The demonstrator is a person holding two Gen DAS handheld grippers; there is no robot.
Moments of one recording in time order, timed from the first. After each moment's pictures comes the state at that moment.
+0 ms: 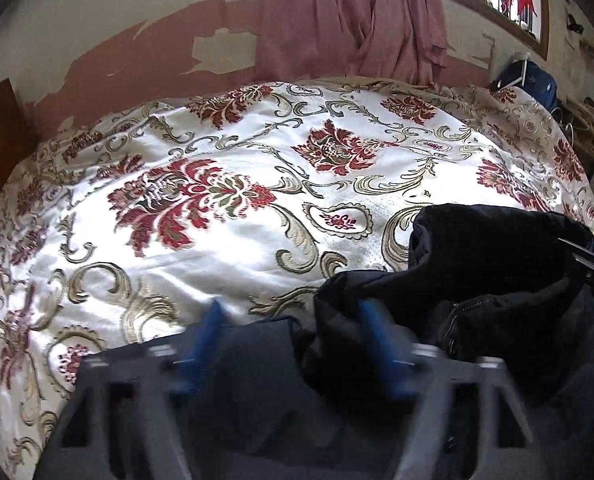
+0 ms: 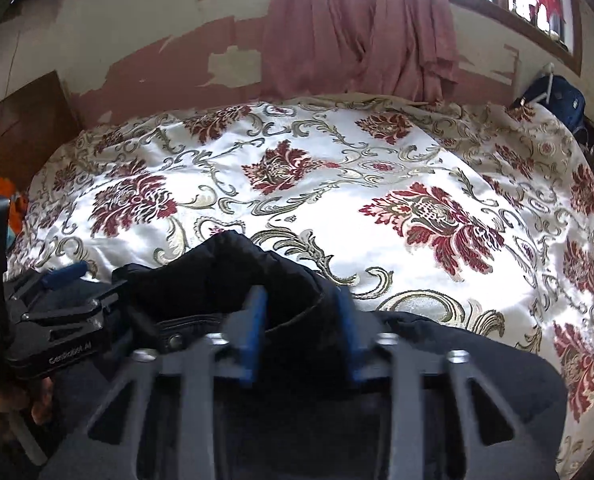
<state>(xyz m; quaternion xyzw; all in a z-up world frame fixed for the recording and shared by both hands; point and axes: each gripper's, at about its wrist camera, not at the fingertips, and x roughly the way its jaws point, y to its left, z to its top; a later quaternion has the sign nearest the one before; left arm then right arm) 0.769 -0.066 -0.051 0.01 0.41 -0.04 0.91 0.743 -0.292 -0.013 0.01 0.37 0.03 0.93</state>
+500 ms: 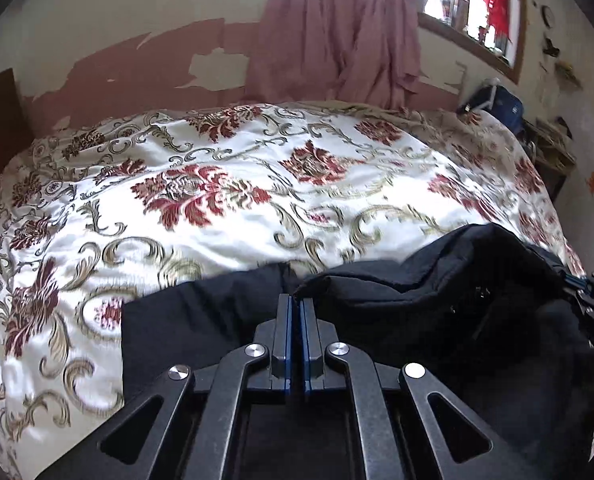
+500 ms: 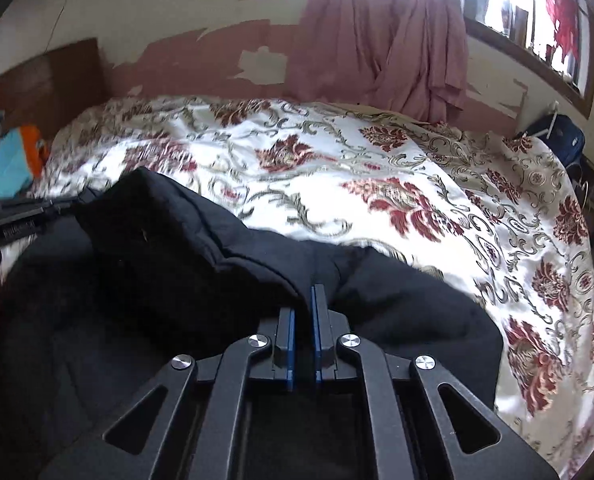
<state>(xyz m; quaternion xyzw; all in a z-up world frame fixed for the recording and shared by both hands) 0.683 -0.030 -0.018 -0.01 0.38 -0.09 0.92 0.649 -0.328 -0.002 -0.08 0.37 0.07 0.92</state>
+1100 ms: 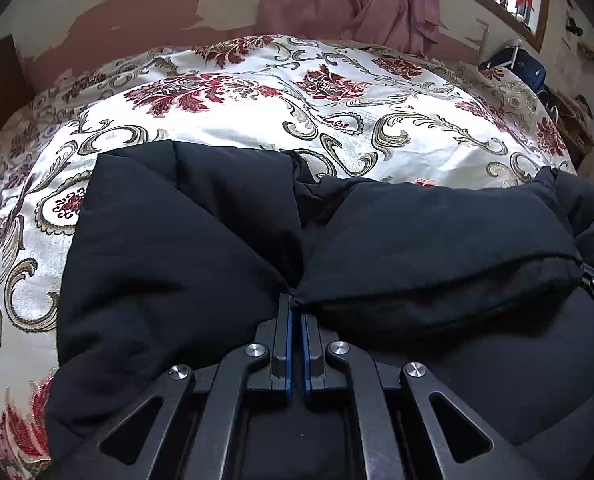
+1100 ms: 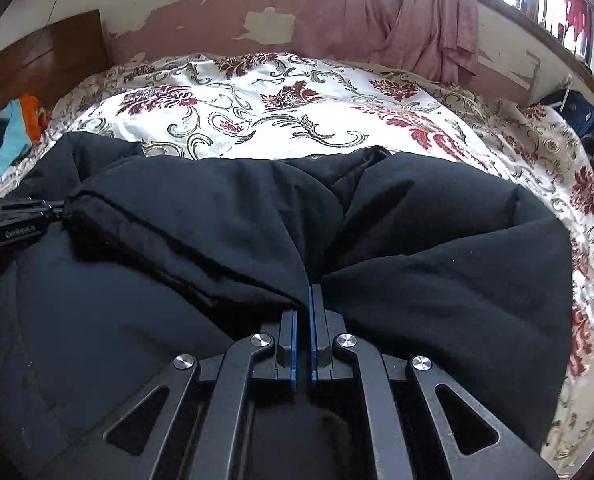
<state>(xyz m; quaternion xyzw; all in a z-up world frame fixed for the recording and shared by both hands) 0.681 -0.039 -0.104 -0.01 0.45 -0.06 0.89 0.651 -0.332 -0.073 -0.07 0.40 0.08 0.91</state>
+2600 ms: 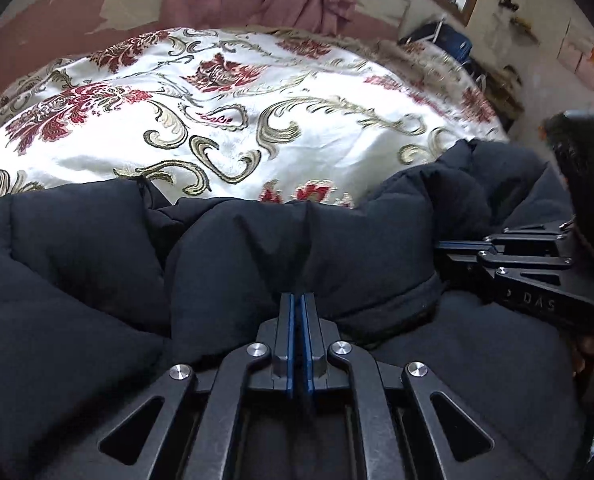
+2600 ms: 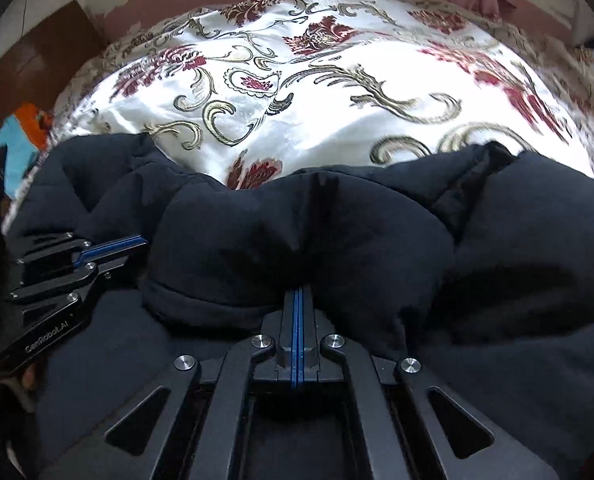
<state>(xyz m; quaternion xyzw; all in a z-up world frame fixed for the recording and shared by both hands) 0.715 -0.094 -0.115 0.00 0.47 -0.21 0.86 0.725 -0.279 -0.097 -0.03 0.52 0.11 0.85</state>
